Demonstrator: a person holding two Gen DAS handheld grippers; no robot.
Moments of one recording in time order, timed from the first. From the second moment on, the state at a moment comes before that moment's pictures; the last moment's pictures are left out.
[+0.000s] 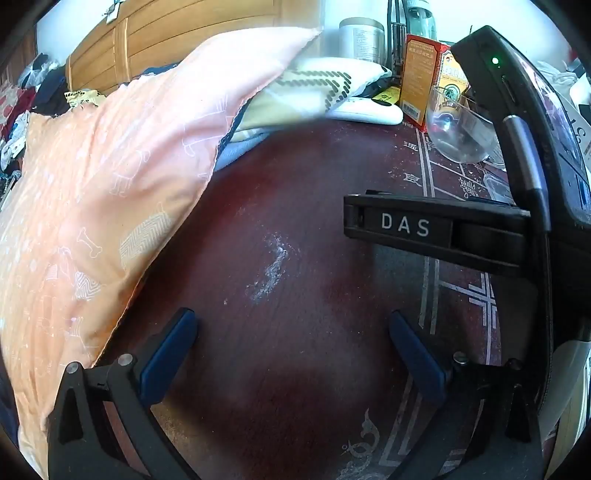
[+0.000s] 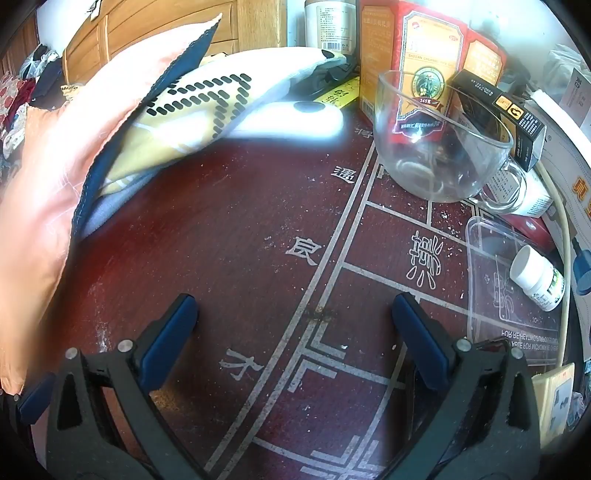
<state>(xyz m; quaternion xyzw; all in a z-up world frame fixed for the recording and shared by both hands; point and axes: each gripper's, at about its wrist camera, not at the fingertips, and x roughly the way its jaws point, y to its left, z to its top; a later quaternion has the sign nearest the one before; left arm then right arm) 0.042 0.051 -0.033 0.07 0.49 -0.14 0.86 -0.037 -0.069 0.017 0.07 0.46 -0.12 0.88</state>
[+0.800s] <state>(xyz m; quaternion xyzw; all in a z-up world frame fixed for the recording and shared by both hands) 0.043 0.047 -0.034 0.07 0.49 -0.14 0.86 -0.030 -0.070 0.012 0.07 0.46 -0.12 0.88</state>
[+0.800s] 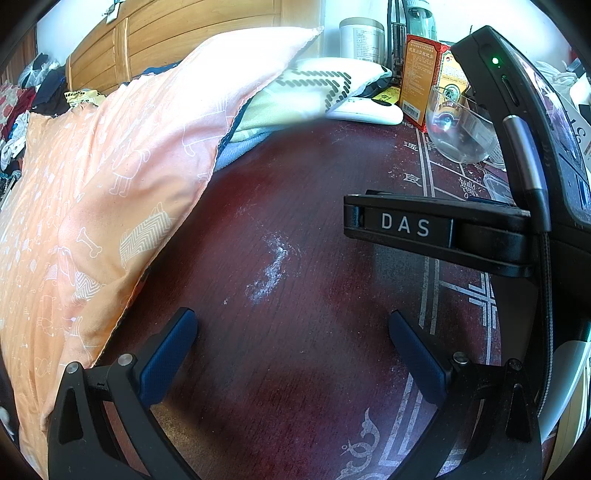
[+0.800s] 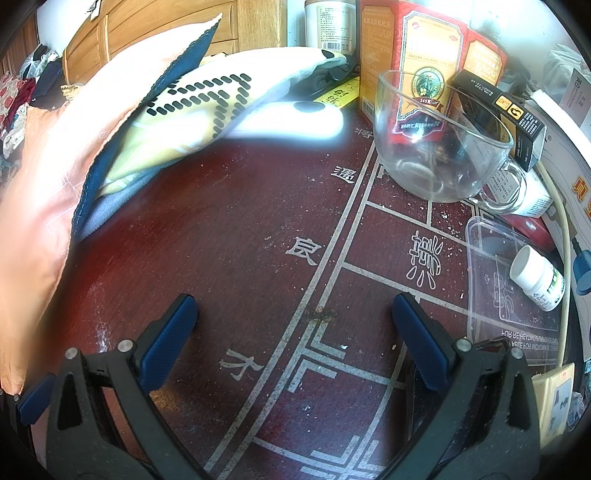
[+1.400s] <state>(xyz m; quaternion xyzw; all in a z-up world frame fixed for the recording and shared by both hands) 0.043 0.047 -0.034 0.07 0.49 -0.14 0.86 -0.027 -0.071 0.010 0.07 0.46 -0.12 0.88</state>
